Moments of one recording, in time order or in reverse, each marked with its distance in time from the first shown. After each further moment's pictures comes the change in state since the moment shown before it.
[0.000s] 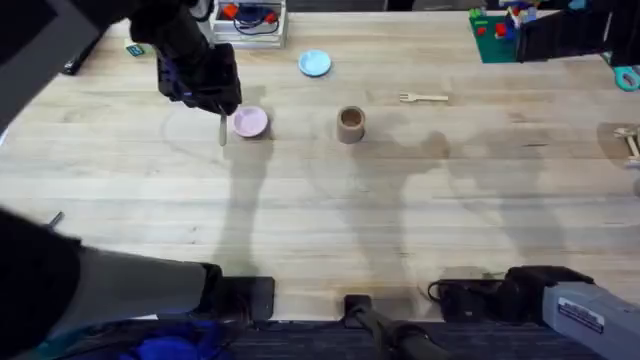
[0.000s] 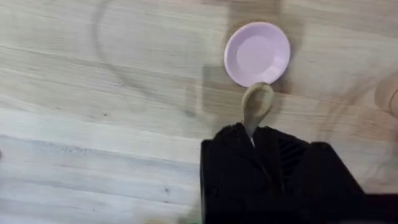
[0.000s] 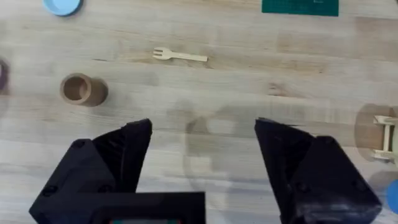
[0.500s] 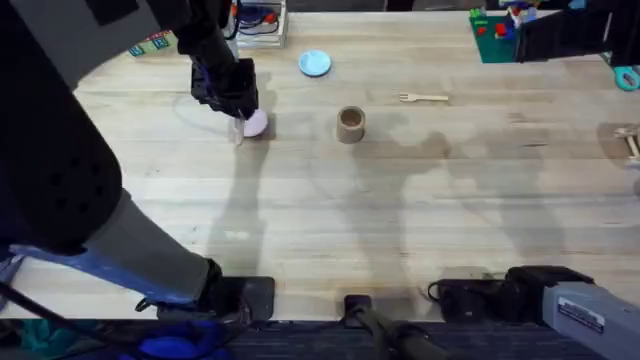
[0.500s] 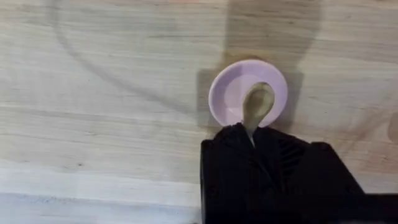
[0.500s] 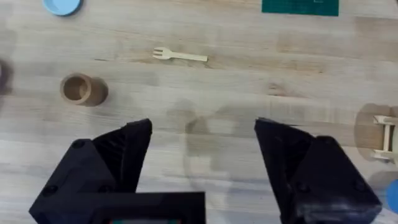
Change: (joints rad) left arm 0.000 0.217 0.000 0.157 0.047 0.053; right arm 0.000 0.000 0.000 0.000 0.000 0.000
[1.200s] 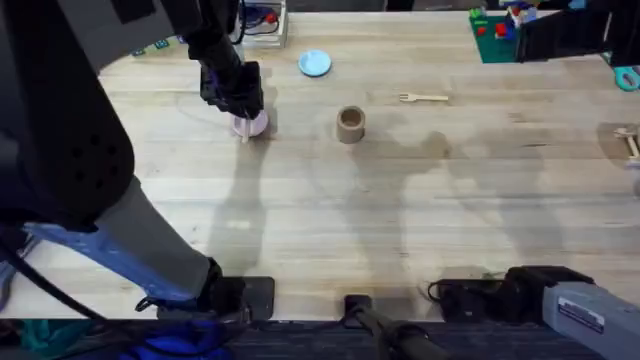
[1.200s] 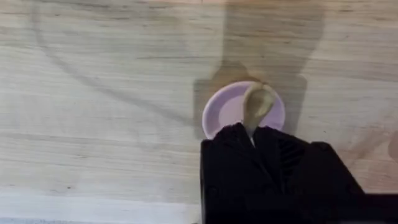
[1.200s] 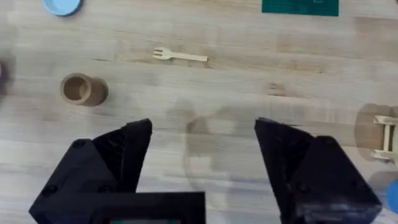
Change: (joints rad) left arm 0.000 0.066 0.000 0.071 0.021 0.004; right arm 0.000 0.000 0.000 0.000 0.000 0.000
